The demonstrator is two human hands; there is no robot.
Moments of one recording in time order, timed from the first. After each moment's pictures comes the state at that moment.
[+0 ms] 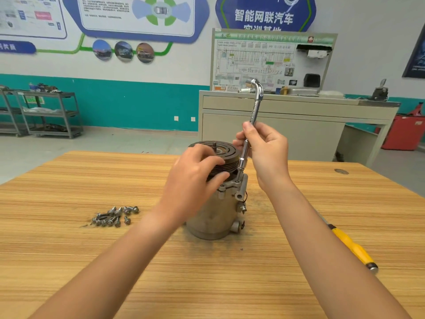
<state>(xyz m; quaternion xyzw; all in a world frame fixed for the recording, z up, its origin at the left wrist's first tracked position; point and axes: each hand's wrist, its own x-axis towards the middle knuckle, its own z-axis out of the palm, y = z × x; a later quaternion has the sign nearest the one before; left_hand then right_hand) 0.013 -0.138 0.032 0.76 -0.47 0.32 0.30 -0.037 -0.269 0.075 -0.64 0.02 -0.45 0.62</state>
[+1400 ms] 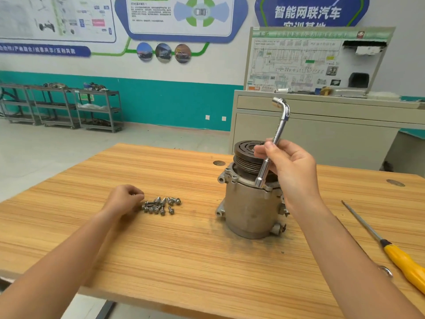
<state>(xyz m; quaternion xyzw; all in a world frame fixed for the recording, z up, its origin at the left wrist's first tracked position) 0.160 0.037 -0.063 0.90 -0.05 0.05 0.43 -0.039 -0.221 0.055 -0.64 0.03 -0.39 0.66</state>
